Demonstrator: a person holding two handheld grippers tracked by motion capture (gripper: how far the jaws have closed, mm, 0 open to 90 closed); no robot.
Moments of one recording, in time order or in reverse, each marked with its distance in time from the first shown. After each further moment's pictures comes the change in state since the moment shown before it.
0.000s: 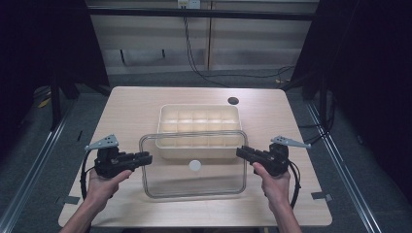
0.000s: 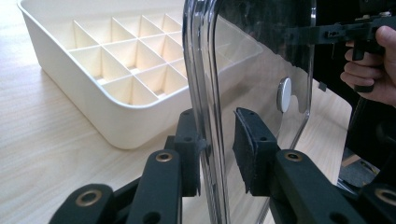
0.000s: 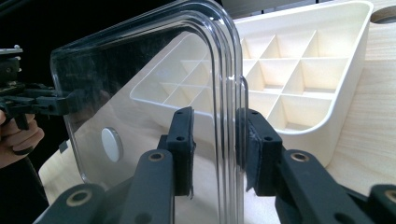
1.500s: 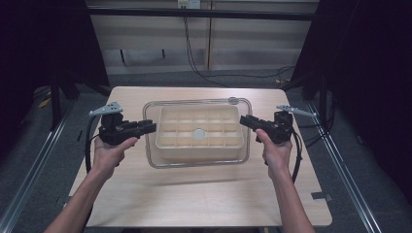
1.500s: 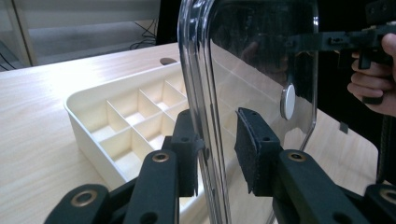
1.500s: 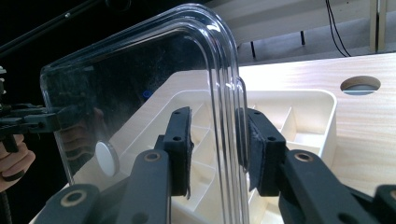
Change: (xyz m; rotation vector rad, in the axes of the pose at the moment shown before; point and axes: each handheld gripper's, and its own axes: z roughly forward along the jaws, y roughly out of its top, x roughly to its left) left arm 0.016 0.079 0.015 -0.089 0.053 0.023; right arm -0.016 0.077 0.016 -0.089 -0.025 0.014
